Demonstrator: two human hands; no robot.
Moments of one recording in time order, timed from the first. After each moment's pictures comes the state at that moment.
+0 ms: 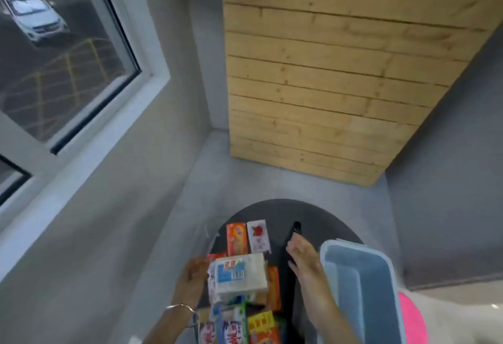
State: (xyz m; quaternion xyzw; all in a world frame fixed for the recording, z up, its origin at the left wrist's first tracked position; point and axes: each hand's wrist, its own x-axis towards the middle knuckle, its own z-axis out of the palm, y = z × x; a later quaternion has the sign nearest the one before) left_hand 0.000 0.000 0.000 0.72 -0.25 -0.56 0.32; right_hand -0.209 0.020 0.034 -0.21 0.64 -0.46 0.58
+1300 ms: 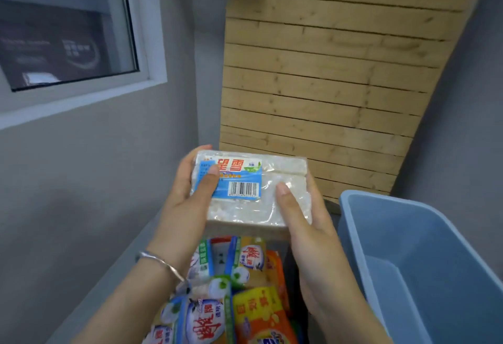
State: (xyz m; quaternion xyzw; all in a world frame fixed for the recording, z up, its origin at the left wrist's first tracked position) left_hand -0.036 0.049 -0.104 0.44 -0.47 -0.47 0.60; right_hand -0.177 0.087 -0.113 -0.41 0.45 -0.61 0.51
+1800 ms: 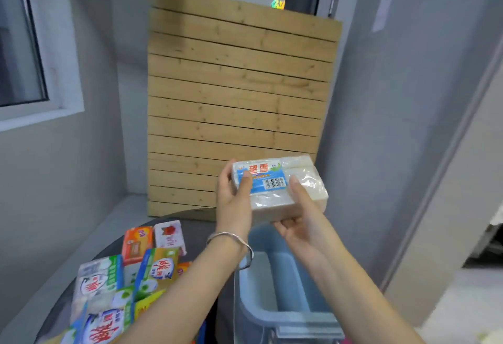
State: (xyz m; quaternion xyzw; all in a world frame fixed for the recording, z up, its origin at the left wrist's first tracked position) left_hand -0.228 0.085 -0.079 0.29 -0.42 -0.60 0.62; right_hand -0.308 0.147 -0.065 -0.19 0.37 -0.74 0.53
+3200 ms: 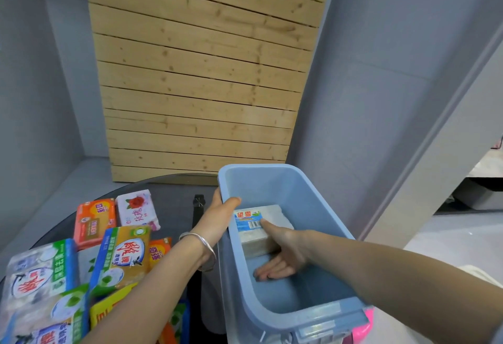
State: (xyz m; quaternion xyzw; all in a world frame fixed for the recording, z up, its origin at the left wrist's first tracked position) left_hand -0.233 0.020 -0.186 0.40 -0.54 -0.67 0.31; right_hand -0.386 0.067 -0.220 -0.14 0.74 -0.18 0.63
